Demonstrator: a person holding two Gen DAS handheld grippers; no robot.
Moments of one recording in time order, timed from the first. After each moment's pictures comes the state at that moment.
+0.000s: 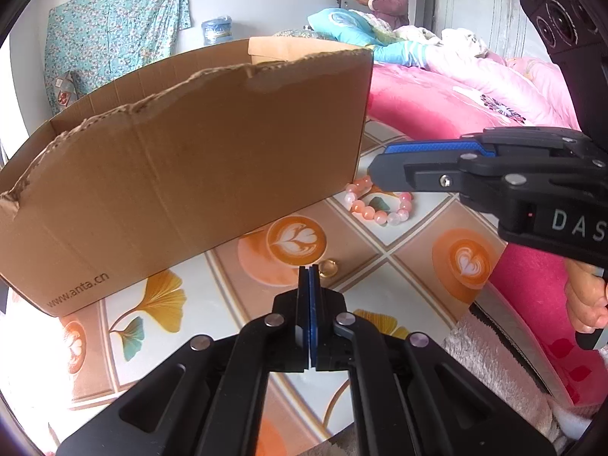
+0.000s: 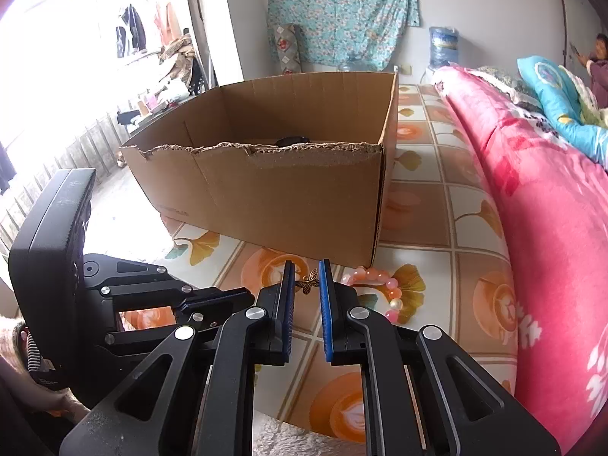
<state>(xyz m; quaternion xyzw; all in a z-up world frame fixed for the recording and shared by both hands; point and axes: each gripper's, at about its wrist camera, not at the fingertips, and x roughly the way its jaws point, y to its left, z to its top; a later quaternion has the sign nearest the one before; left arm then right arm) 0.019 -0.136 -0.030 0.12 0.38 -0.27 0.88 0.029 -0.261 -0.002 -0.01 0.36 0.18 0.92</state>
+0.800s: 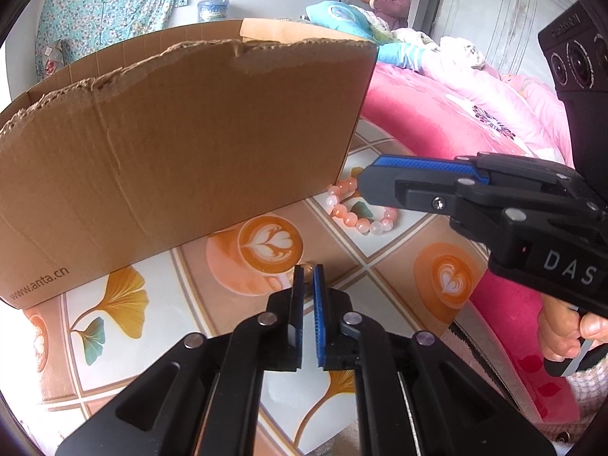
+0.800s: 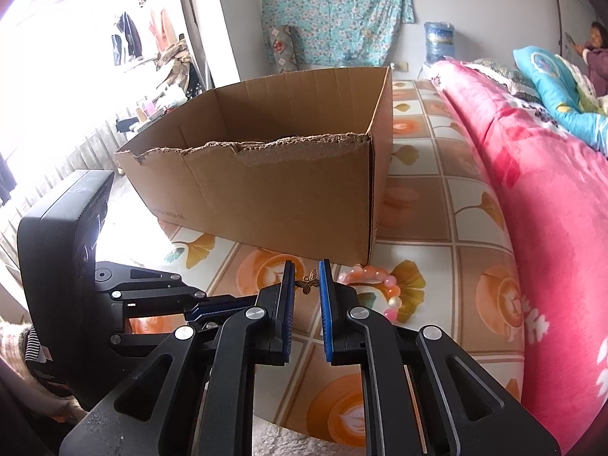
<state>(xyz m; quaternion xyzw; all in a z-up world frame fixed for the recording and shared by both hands) 0.031 -0.141 -0.036 0.06 0.42 -0.30 0.86 0.034 -0.266 -0.011 0.01 0.36 0.18 0.92</state>
